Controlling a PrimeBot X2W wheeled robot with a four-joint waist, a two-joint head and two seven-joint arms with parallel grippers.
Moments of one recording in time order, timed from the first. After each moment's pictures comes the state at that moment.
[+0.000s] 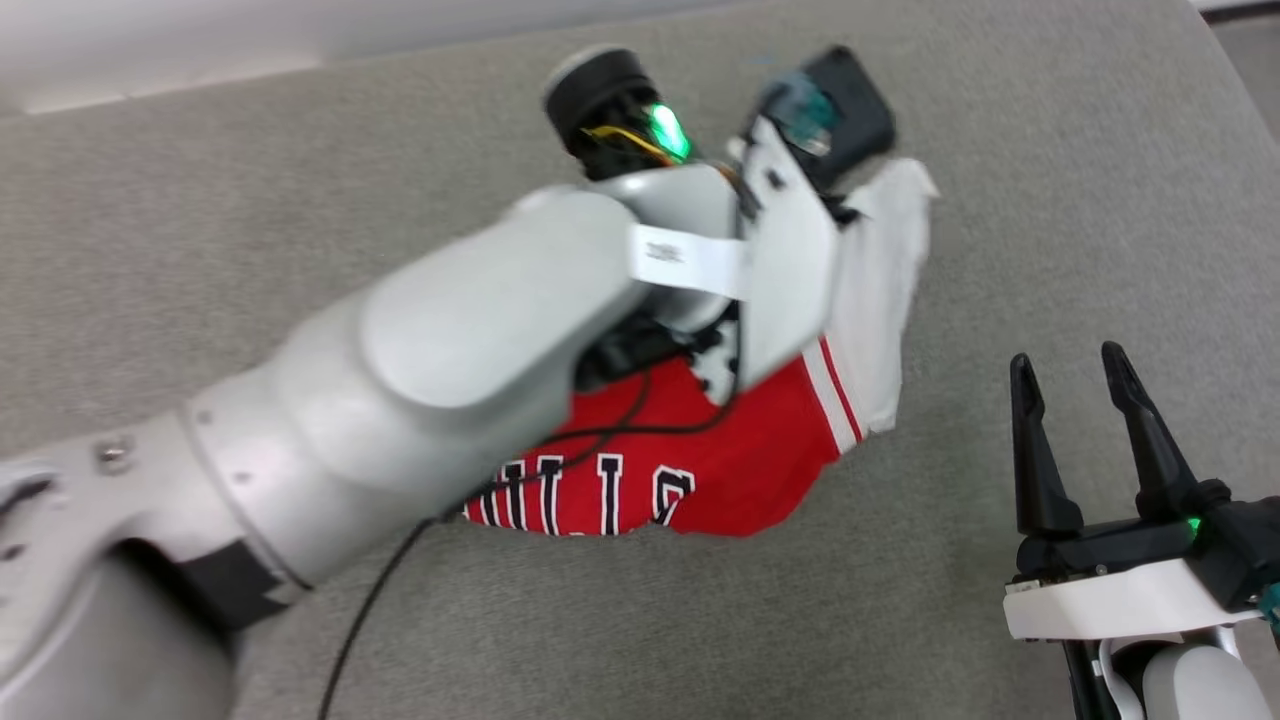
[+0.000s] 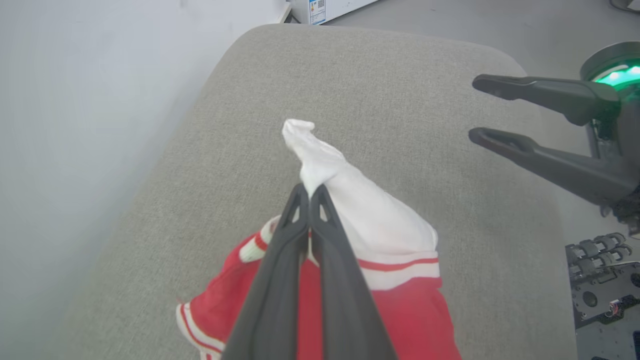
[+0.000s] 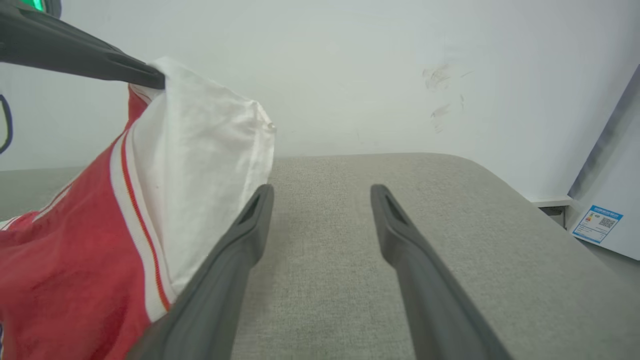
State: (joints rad) left arm -1.33 0.30 -1.24 0.32 -0.93 -0.13 0.40; right arm -0.08 -0.05 -0.01 -0.06 0.11 0.13 -0.26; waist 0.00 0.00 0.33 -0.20
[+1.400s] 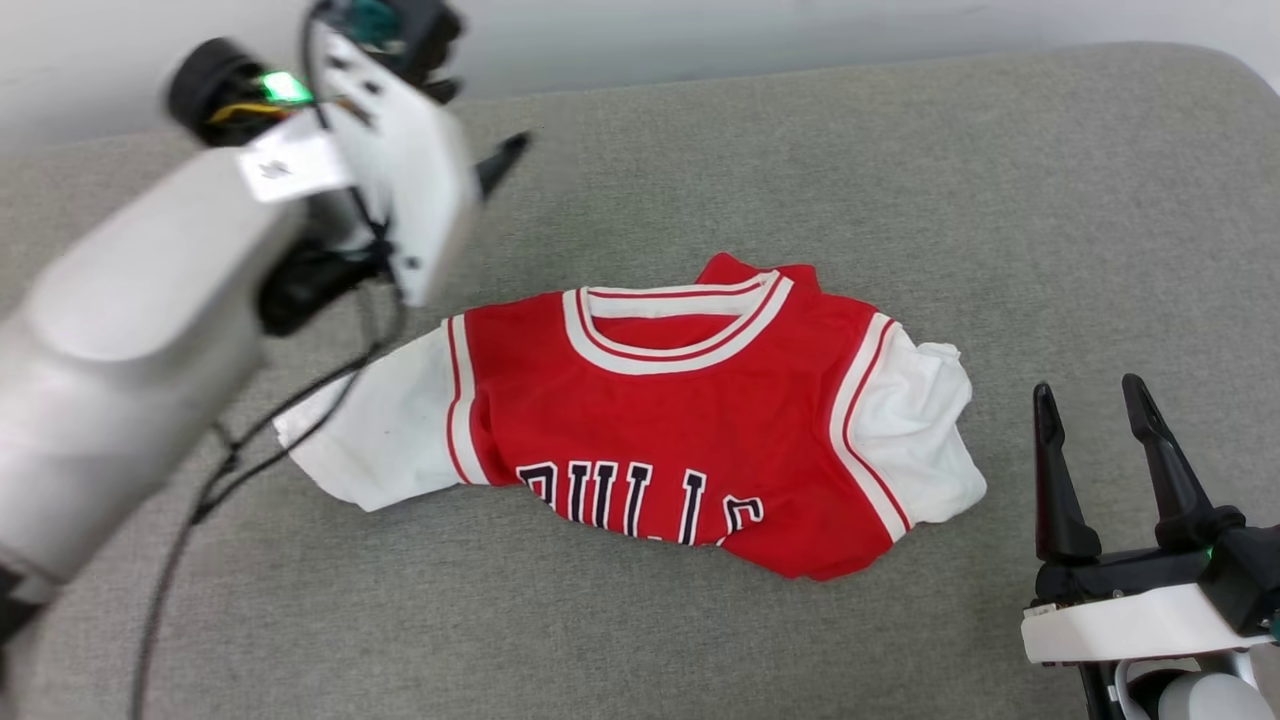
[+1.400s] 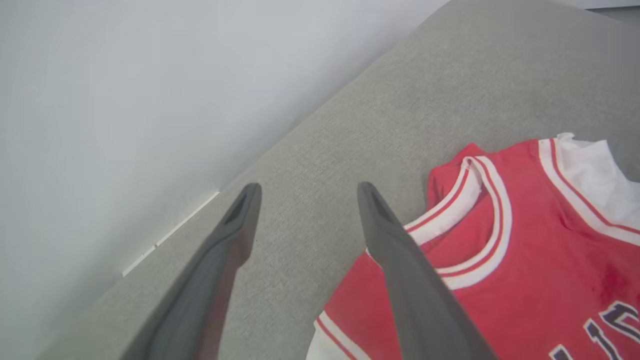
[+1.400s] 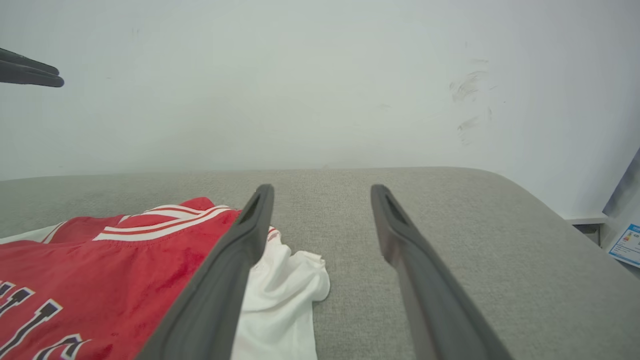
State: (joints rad) left arm -1.25 0.57 -1.12 0.48 -0.94 -0.08 0.29; right arm -0.04 -0.05 -0.05 -0.05 0.10 0.13 -0.26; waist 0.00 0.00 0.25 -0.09
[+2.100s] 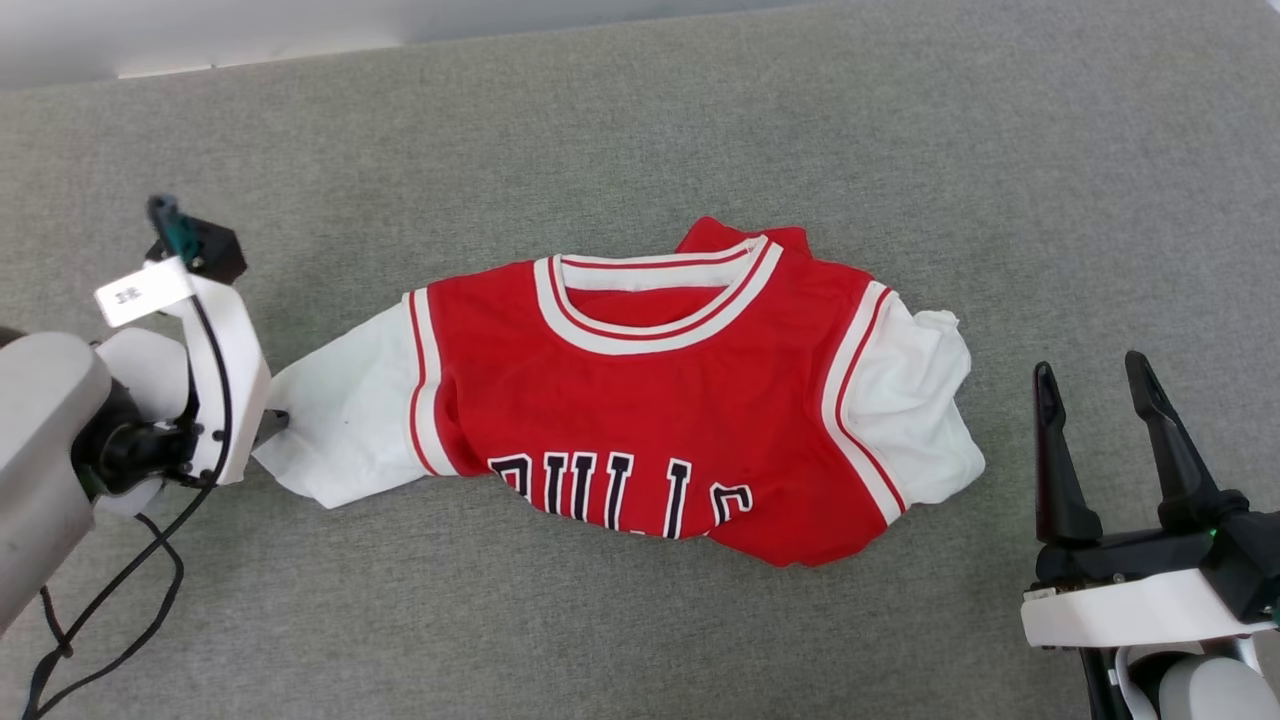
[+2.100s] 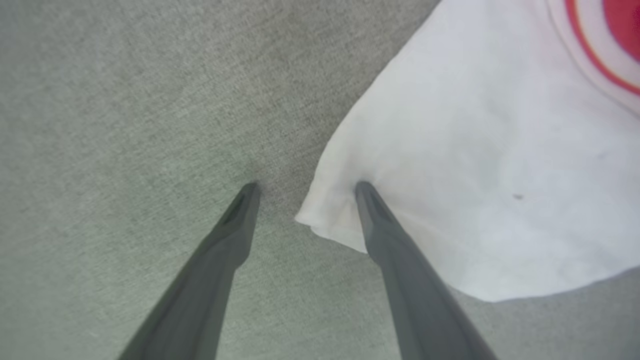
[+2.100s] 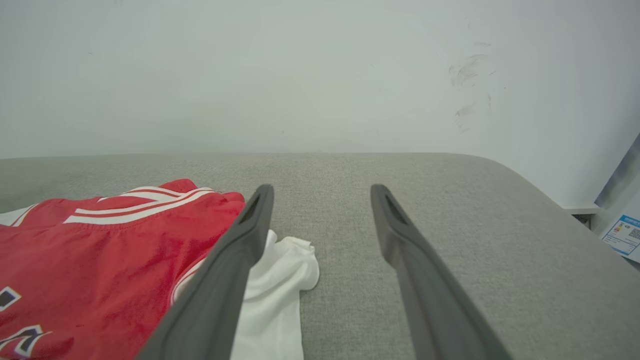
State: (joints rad) left arm -1.04 0.85 -1.20 0.46 -1.15 0.00 0.72; right arm -0.06 -0.05 -0.04 -0.07 0.08 0.13 -0.26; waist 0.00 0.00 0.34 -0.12
